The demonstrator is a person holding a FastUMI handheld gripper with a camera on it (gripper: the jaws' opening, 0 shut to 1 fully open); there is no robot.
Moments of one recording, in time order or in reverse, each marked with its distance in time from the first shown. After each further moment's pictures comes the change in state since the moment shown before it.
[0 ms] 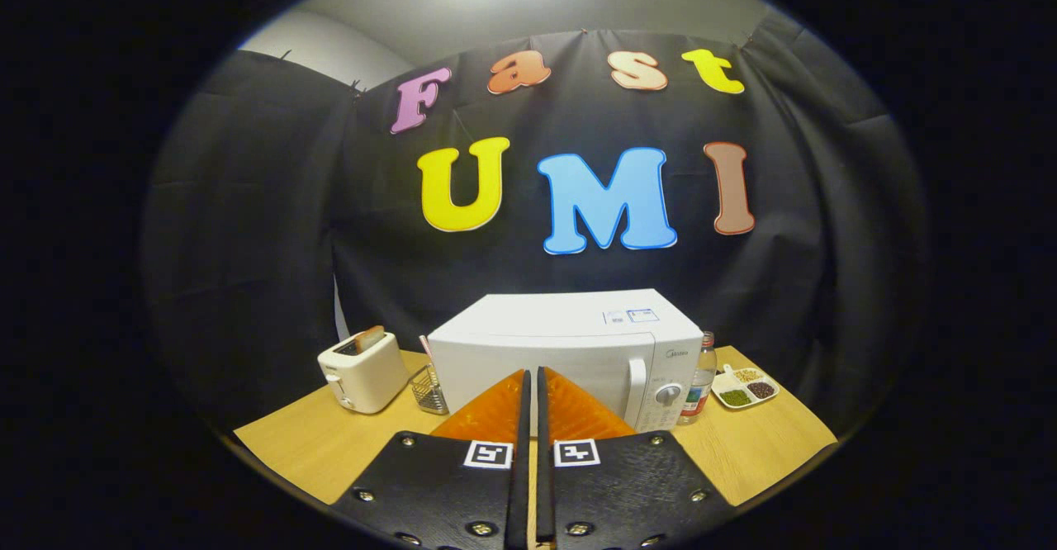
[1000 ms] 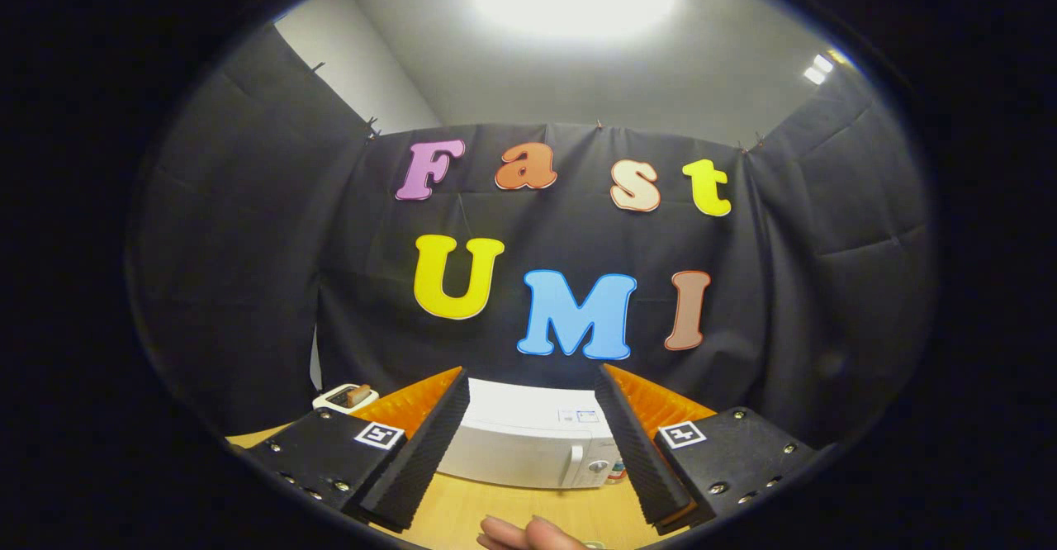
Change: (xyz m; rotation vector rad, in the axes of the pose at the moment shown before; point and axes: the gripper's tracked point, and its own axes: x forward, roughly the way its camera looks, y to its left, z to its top) arm -0.088 0.021 0.163 -0.138 -0.233 -0.130
